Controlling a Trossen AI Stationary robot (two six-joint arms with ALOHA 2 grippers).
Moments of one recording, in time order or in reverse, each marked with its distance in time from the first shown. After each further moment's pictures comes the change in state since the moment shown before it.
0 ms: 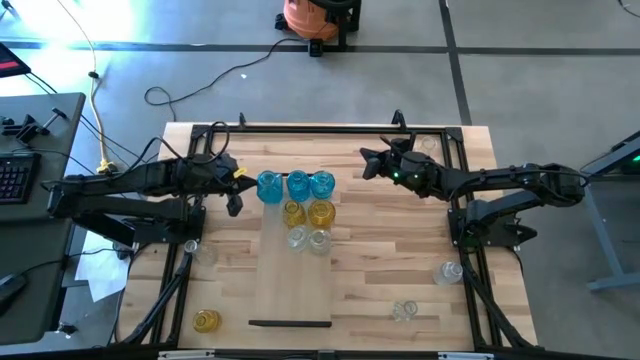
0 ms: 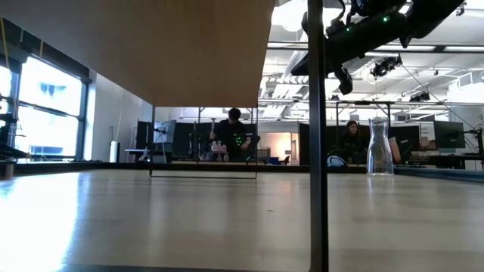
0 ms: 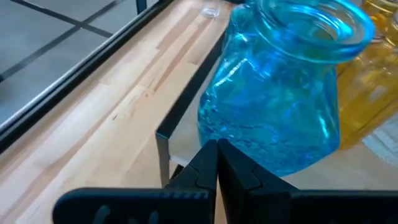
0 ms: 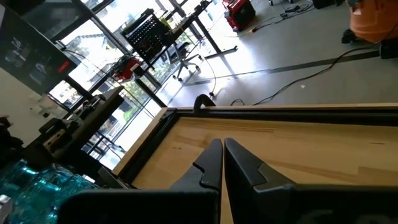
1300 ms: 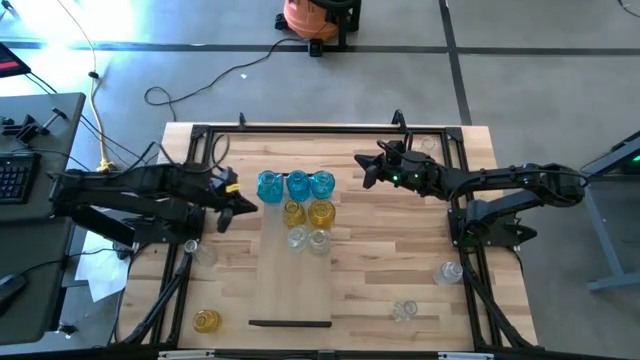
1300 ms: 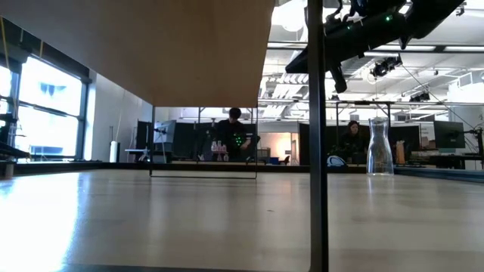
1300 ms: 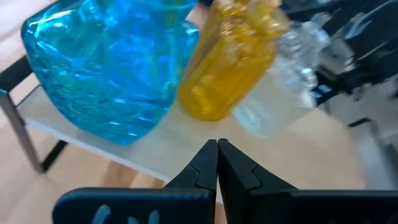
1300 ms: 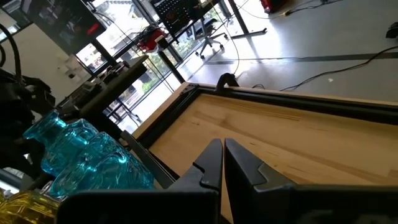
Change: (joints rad) left arm -0.145 -0.024 0.003 0.008 0.233 -0.277; right arm -0.003 0.000 0.000 0.005 -0.161 -0.104
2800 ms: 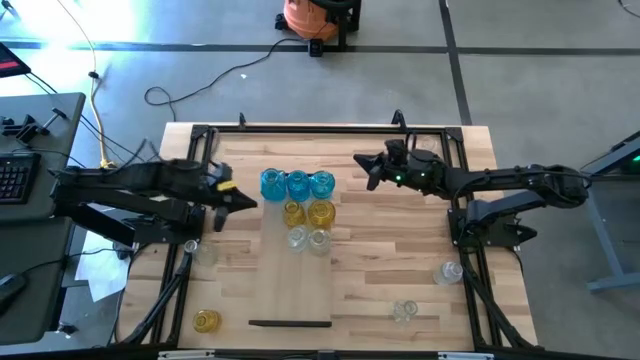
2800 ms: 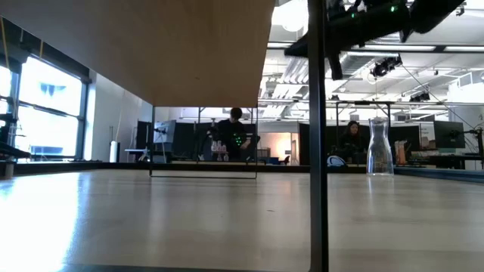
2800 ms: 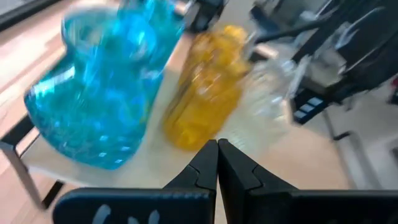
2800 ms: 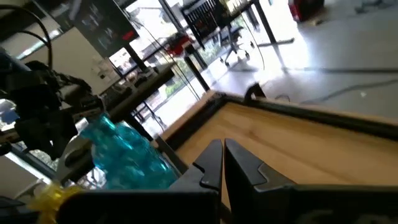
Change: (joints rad) left arm -0.045 0.003 0.071 0.022 -0.059 0.052; right arm 0.001 -0.039 0.005 0.045 -0.076 -0.049
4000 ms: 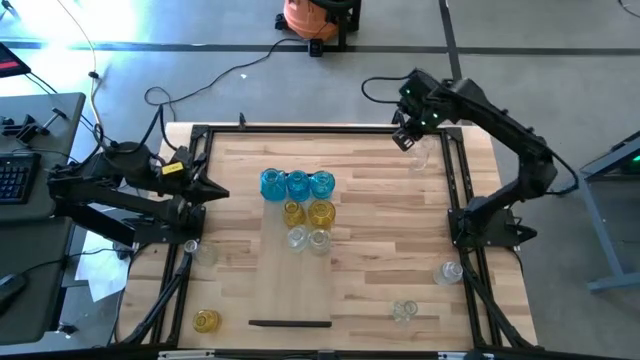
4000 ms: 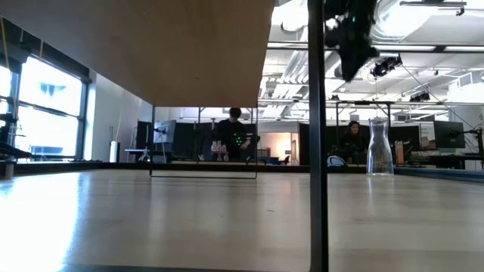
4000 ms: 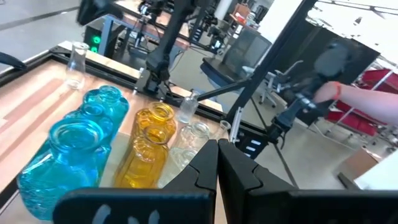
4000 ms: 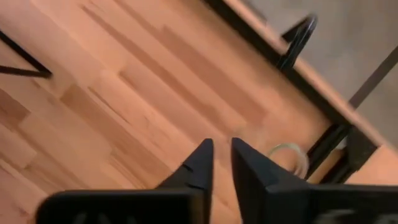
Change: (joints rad) left arm -0.057 -0.138 0.189 -0.054 0.025 -0.001; right arm -0.506 0.303 0.968 -1.801 -0.167 -0.494
